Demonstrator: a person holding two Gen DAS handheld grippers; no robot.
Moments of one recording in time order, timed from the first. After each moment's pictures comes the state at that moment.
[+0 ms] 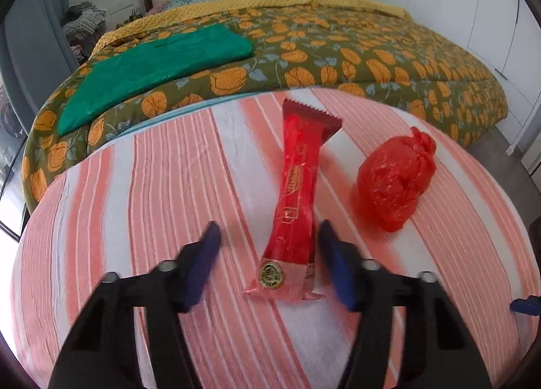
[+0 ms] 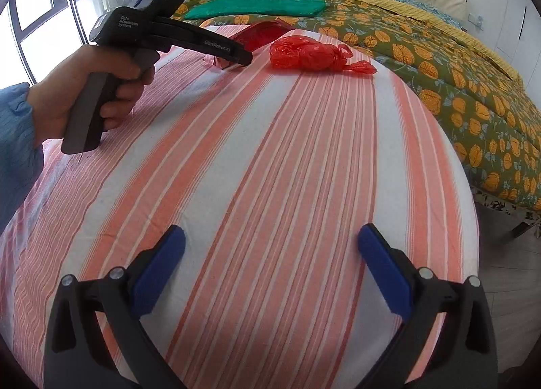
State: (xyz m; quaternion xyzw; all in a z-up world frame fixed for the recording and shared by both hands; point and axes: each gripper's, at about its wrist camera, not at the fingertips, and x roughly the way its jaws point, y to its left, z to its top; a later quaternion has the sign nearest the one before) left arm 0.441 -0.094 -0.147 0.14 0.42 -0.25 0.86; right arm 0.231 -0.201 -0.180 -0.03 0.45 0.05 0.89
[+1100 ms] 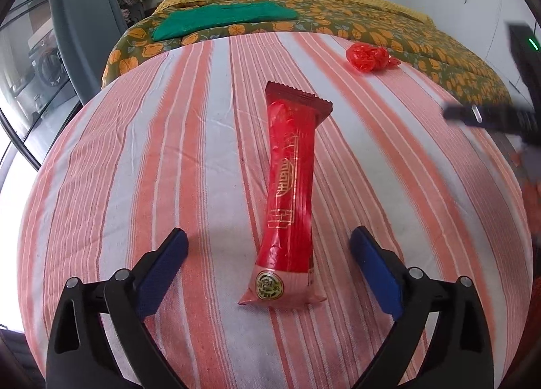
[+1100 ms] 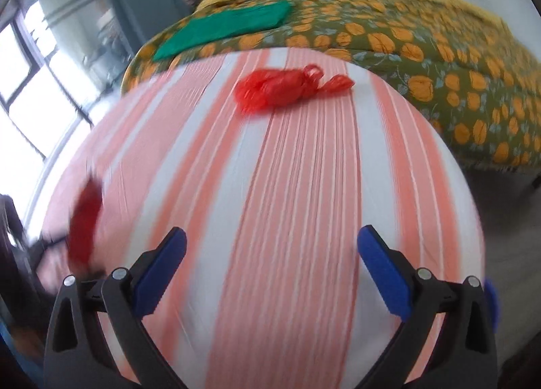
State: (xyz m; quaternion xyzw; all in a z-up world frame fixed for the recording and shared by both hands) left arm 0.257 0.032 -0.154 0.10 0.44 -0.18 0.87; right arm 0.288 -0.236 -0.149 0.13 0.46 0.03 0.88
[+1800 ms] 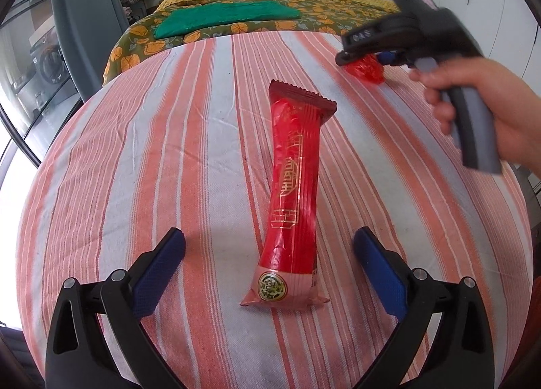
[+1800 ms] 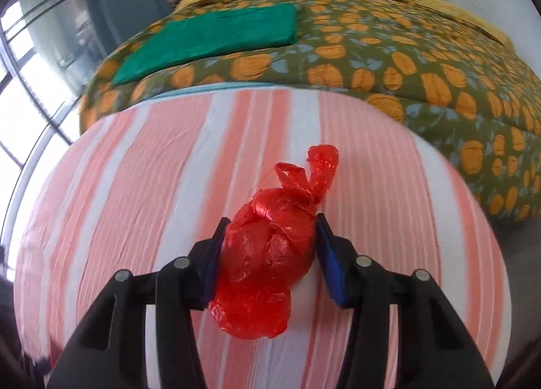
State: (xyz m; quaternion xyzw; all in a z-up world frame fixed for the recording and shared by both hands) left arm 0.259 0.035 -0.156 0.10 0.45 -0.17 0.87; right arm 0.421 -0.201 -0.159 0.07 0.46 0.00 0.89
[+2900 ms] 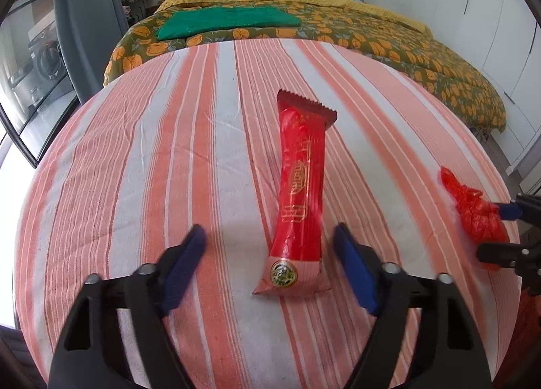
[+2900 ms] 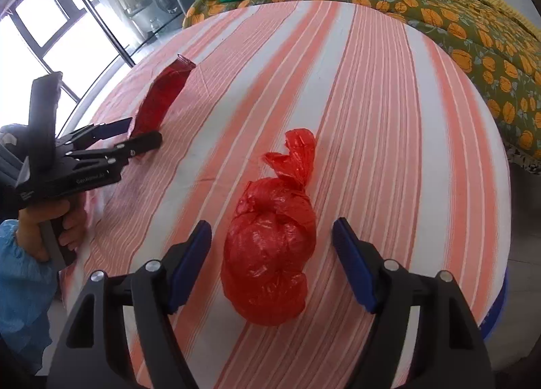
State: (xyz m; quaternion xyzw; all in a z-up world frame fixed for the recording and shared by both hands) left arm 0.257 0.047 -0.146 0.07 0.44 -0.19 0.88; right arm 0.196 -0.182 -0.161 0.05 0.51 0.12 0.85
